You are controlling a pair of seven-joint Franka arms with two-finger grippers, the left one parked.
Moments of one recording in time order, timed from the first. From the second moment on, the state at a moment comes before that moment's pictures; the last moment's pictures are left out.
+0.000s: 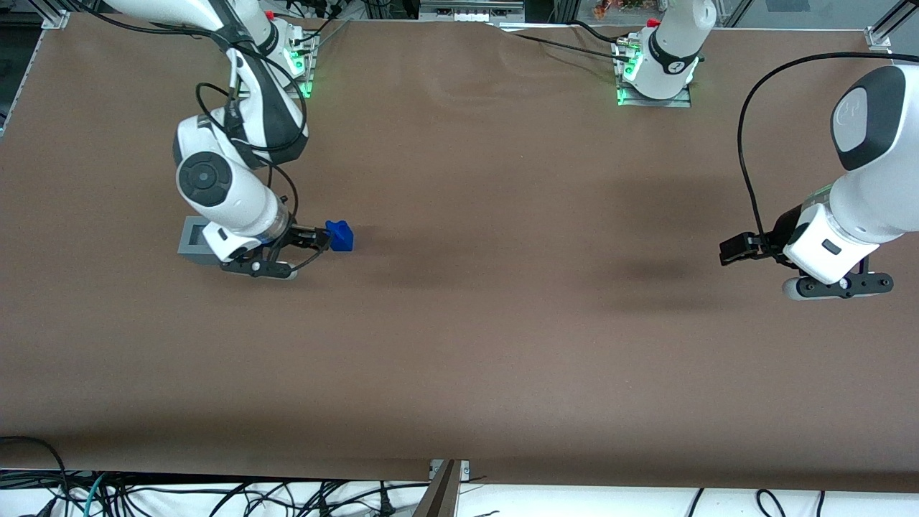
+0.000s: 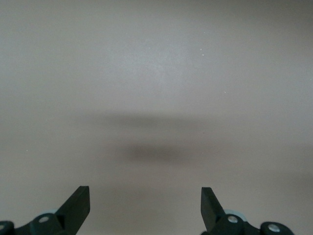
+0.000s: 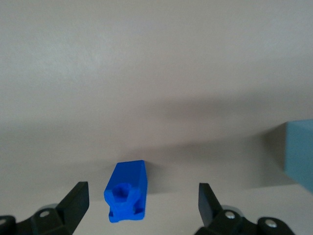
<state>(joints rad) 0.22 0.32 0.14 -1.96 -0.03 2.21 0.52</state>
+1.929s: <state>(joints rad) 0.31 0.33 0.15 -2.23 -0.15 2.57 0.61</state>
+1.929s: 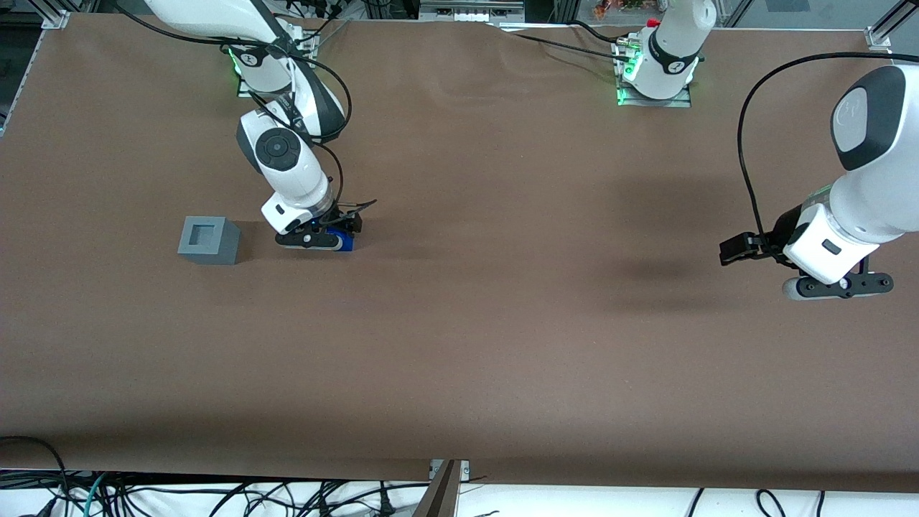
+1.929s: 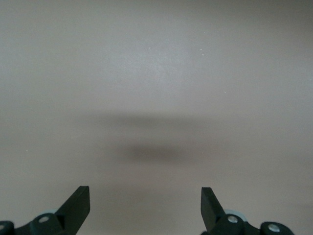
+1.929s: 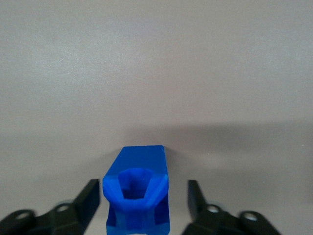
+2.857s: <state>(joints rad) 0.31 0.25 0.15 -2.03 -0.16 2.21 0.55</state>
